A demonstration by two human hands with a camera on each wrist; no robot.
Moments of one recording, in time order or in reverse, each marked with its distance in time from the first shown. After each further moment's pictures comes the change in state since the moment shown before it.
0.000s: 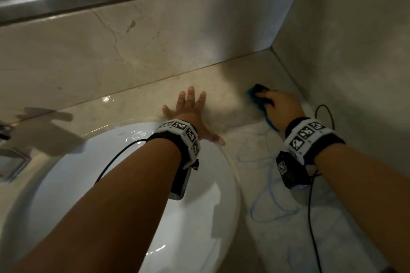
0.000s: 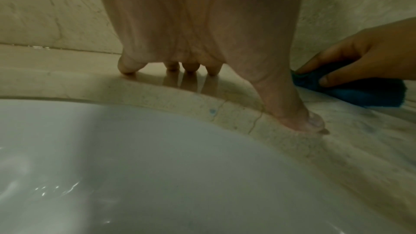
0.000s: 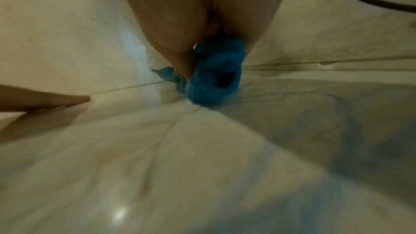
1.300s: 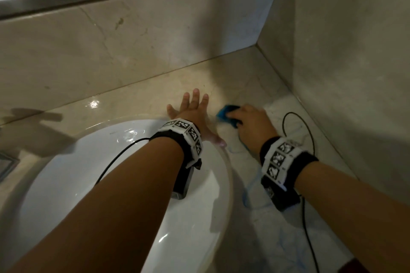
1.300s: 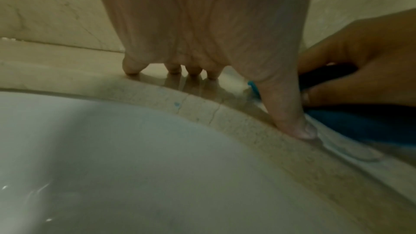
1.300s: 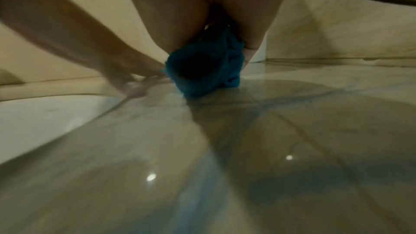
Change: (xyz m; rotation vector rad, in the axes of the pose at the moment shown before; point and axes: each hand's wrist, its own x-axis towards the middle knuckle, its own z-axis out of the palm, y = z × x) left_hand -0.011 0.022 0.011 0.030 -0.012 0.099; right_hand -0.055 -0.033 0.031 -0.088 -0.015 -0.149
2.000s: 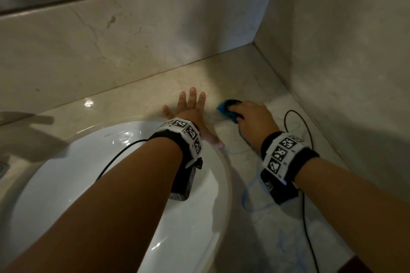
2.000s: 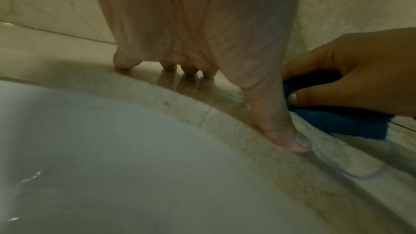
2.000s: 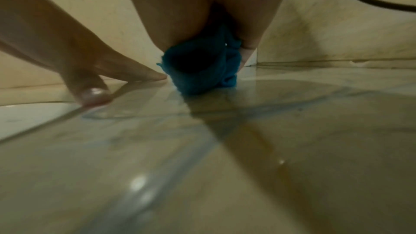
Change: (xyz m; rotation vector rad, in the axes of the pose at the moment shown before) left_hand 0.005 0.001 -0.004 -0.031 -0.043 -0.022; right_hand 0.010 0.006 -0.005 -0.075 0.000 -0.001
